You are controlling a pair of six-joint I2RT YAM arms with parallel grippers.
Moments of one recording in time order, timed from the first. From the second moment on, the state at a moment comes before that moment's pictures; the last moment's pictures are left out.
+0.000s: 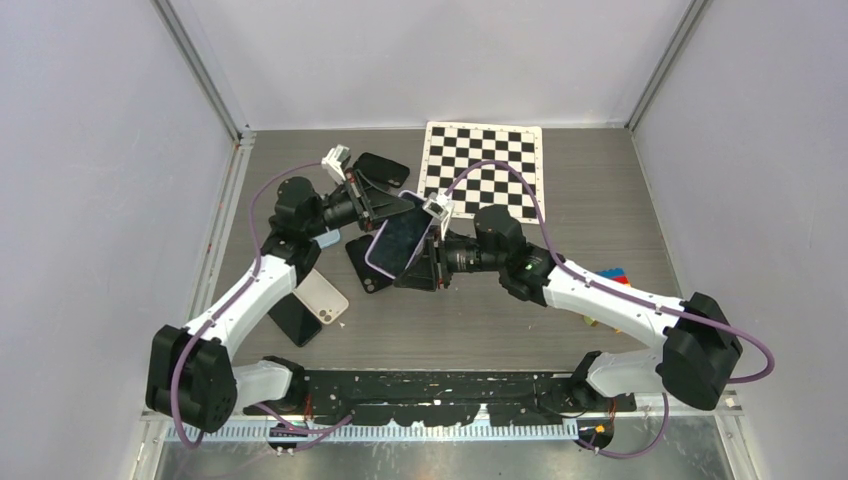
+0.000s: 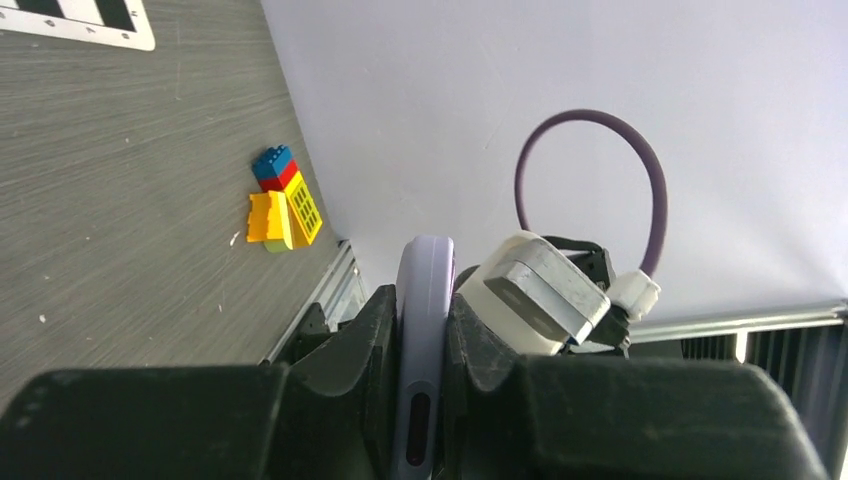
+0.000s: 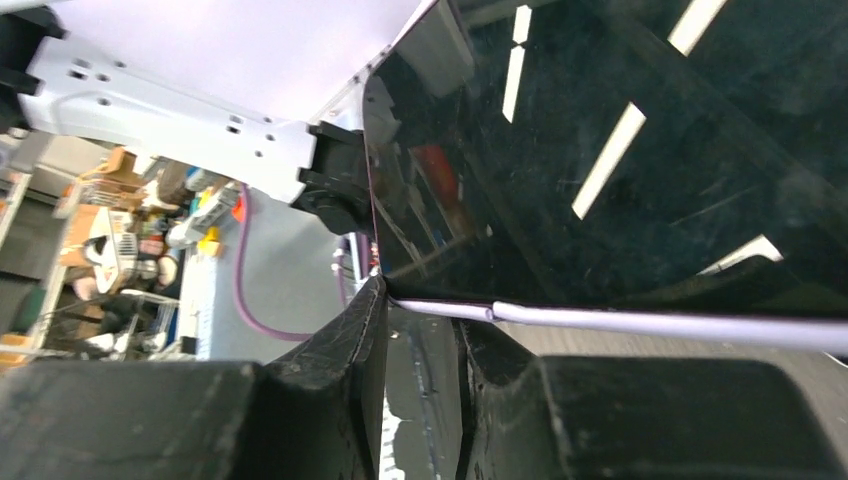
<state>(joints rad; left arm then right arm) -0.34 1.20 0.81 0.42 0.81 -1.31 0.84 1.29 0.87 0.22 -0.62 0.54</state>
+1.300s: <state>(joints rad) -0.33 1.26 0.48 0.69 0.48 -1.89 0.84 1.06 0.72 0.28 -0.25 0.64</state>
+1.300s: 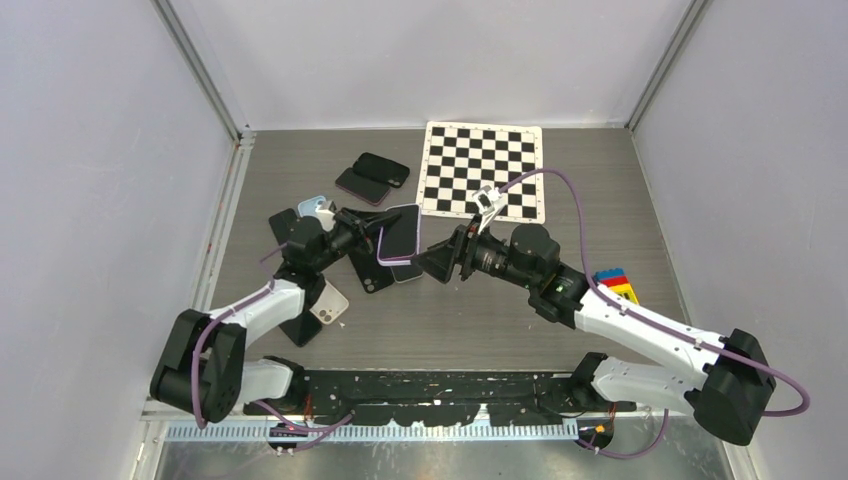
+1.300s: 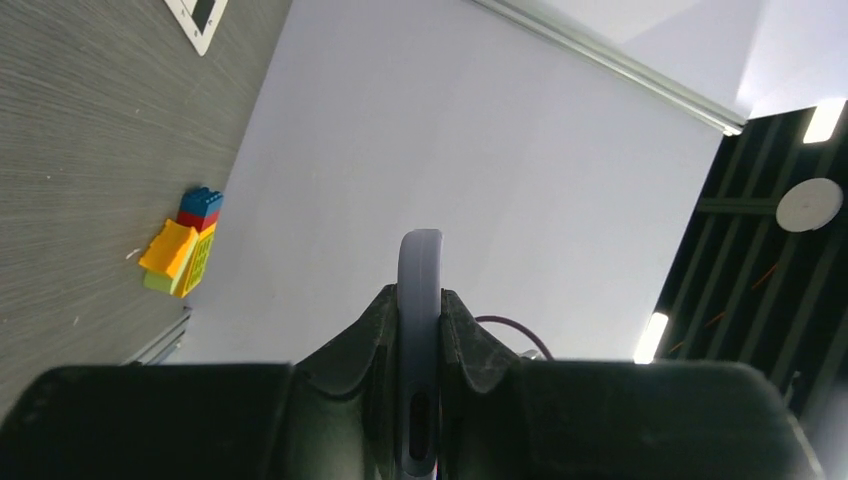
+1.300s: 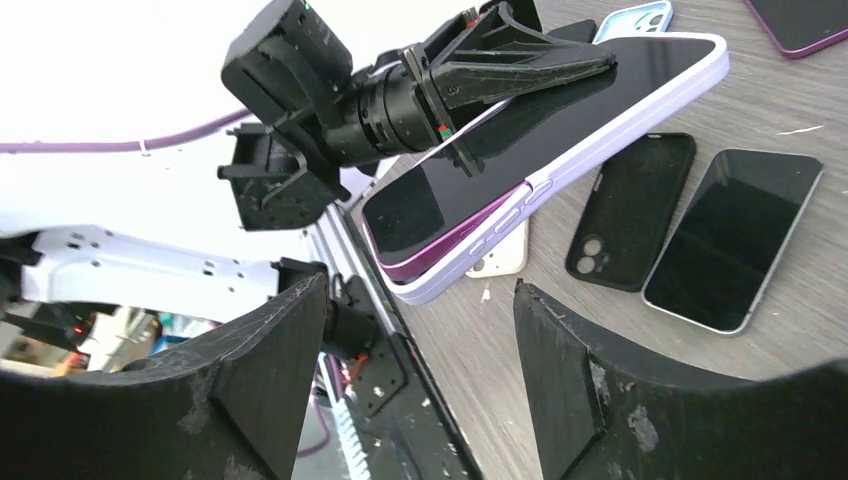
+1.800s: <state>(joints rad) -0.33 1.14 0.45 0.60 0.39 -1.93 0.84 1.12 0.69 0.40 -0.25 0.78</state>
